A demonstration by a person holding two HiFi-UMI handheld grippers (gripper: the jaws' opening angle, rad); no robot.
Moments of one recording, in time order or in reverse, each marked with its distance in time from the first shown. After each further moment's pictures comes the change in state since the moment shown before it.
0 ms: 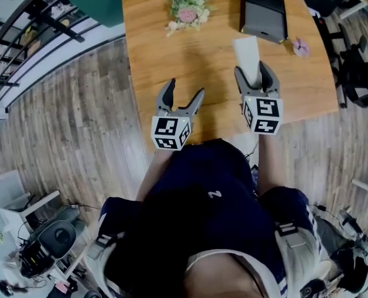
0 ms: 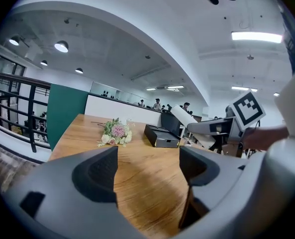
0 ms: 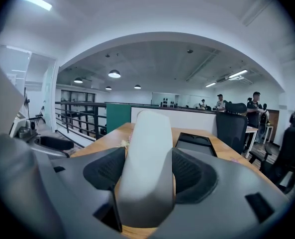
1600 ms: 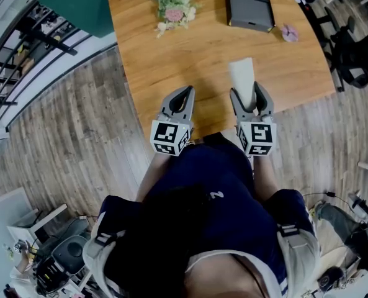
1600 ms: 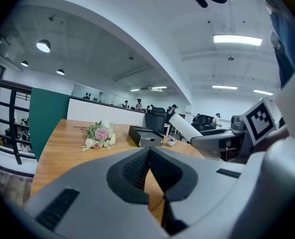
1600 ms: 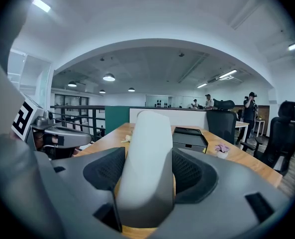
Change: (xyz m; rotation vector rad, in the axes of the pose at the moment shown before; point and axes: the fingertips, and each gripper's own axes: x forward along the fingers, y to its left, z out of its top) left arm -0.022 -0.043 -0.001 0.100 -0.018 -0.176; right arm -0.084 0.032 -0.047 0.065 -0.025 -0.067
